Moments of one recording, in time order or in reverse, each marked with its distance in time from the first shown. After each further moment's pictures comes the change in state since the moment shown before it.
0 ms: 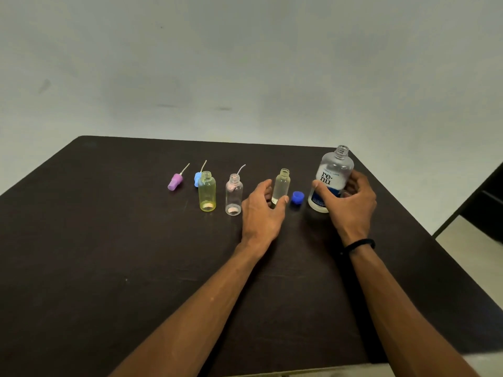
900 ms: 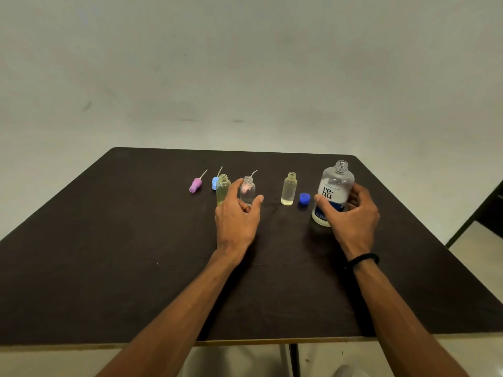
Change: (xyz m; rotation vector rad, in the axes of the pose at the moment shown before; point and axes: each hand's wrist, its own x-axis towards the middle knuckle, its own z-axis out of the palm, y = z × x) left_hand -0.033 0.008 -0.074 0.163 0.238 0.037; right_hand -0.044 -0.020 -0.021 0.000 -0.023 -0.025
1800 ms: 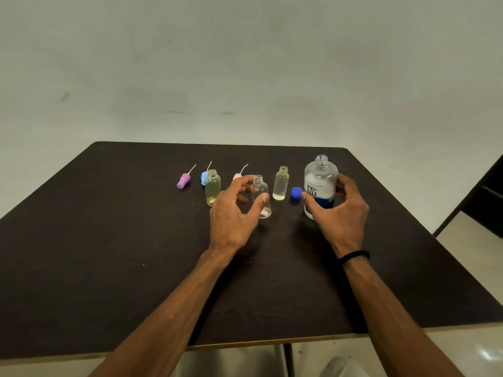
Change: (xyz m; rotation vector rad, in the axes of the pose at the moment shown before) left_hand -0.006 0.002 0.000 -0.141 -0.111 0.215; right_hand -0.006 -0.005 0.002 -0.116 -0.014 -0.141
